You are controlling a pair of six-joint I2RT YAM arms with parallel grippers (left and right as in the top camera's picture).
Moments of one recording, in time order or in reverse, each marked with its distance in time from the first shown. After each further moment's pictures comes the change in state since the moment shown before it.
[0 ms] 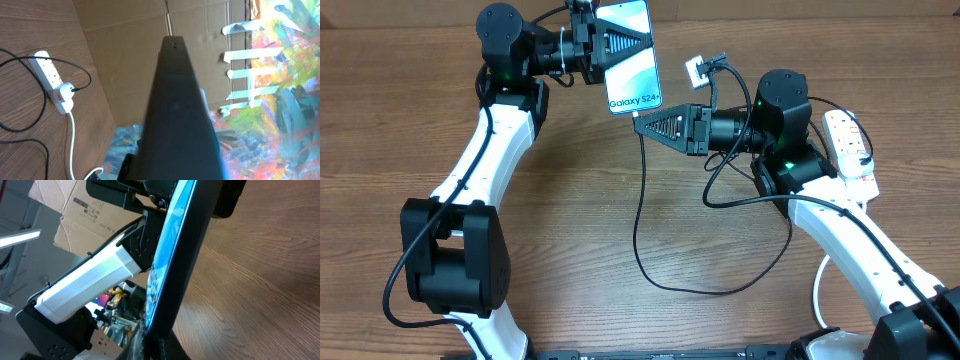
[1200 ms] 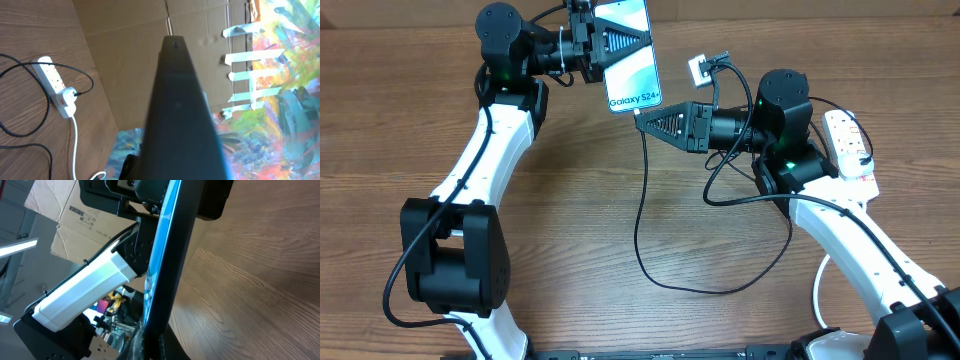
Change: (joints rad) left arm 0.000 0.000 0.000 -0.006 -0.011 0.023; right arm -0.007 0.000 0.000 -0.016 0.033 0.025
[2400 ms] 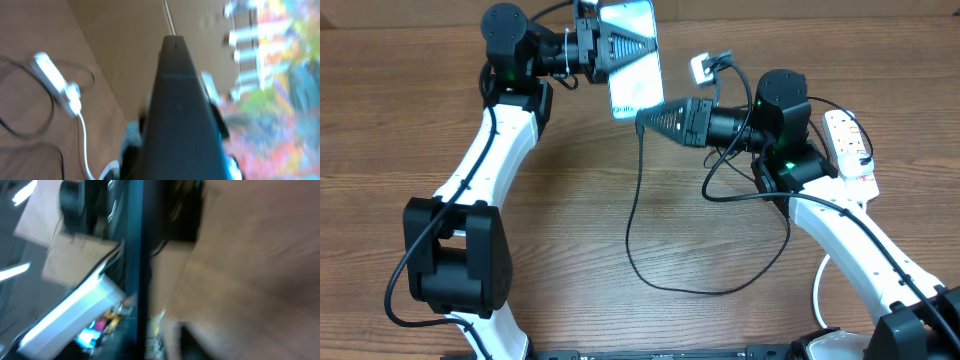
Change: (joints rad) left arm -0.023 0.000 0.000 0.000 0.062 0.109; right arm 0.000 0.000 -0.002 -0.003 0.099 0.058
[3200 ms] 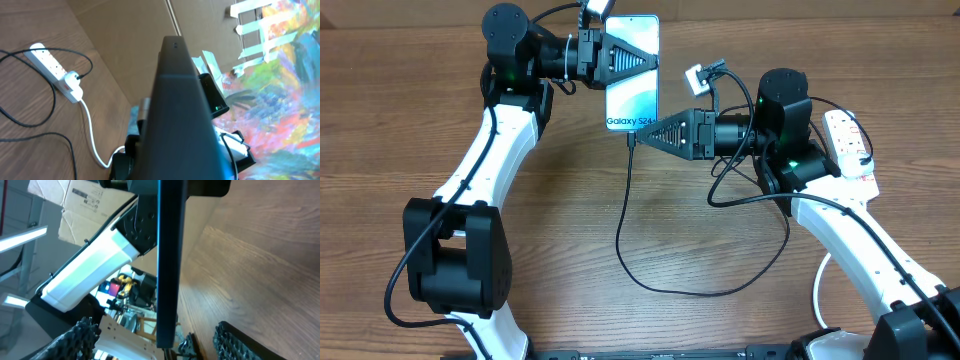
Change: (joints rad) left arm 0.007 0.000 0.000 -0.011 0.091 0.080; right arm -0.014 0.000 0.000 -0.076 -0.233 -0.084
